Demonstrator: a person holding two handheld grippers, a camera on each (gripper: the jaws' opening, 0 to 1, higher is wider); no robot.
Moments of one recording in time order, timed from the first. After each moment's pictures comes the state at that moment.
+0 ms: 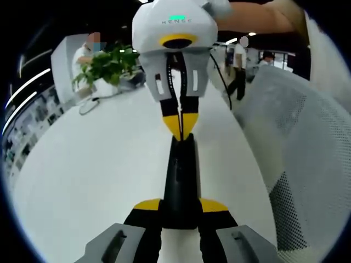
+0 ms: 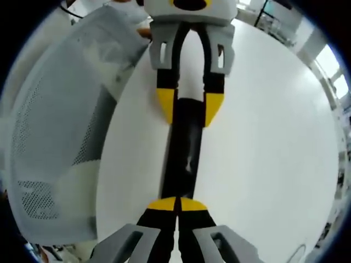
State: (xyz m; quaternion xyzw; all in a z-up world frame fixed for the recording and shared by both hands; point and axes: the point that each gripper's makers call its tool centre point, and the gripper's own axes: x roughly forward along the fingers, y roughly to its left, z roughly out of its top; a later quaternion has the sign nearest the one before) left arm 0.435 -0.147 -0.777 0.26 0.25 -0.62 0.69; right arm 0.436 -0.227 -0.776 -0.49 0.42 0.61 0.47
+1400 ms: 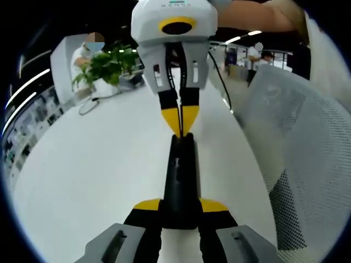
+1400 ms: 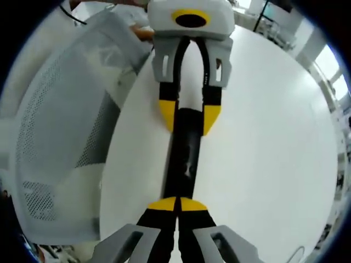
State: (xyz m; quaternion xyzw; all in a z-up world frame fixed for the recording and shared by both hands) left arm 0.436 -0.146 -0.777 0.26 0.25 -0.62 0.69; right arm 0.431 -0.216 -0.761 -0.48 0.40 0.62 0.48
